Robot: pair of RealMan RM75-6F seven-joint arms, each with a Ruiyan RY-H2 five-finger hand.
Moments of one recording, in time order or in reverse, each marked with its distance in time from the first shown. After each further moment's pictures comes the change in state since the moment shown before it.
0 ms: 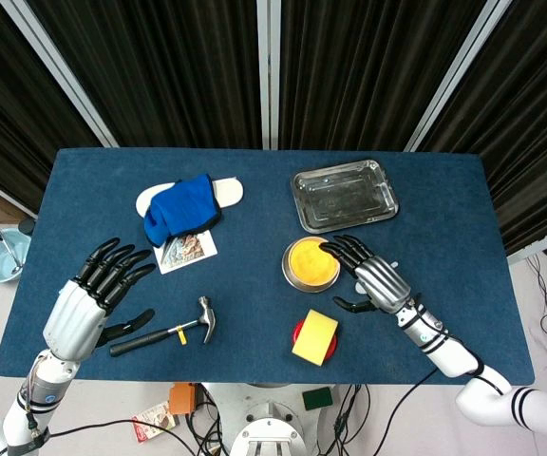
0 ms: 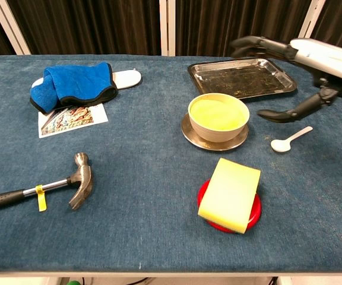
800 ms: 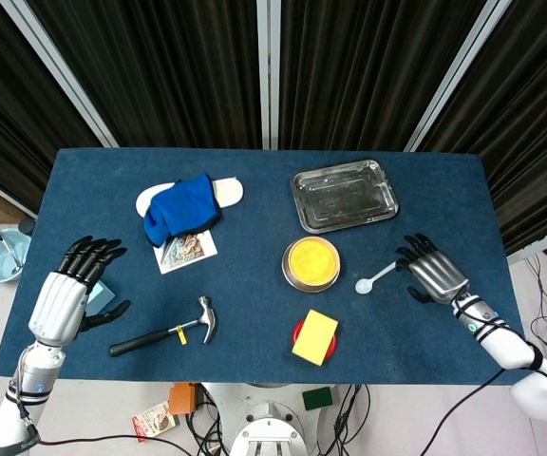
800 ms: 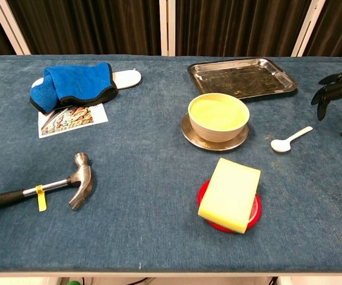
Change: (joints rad) left arm 0.044 0.019 0.032 0.019 -0.249 -0.098 -0.067; right arm -0.007 0.170 -0.086 0.117 0.132 -0.257 -0.333
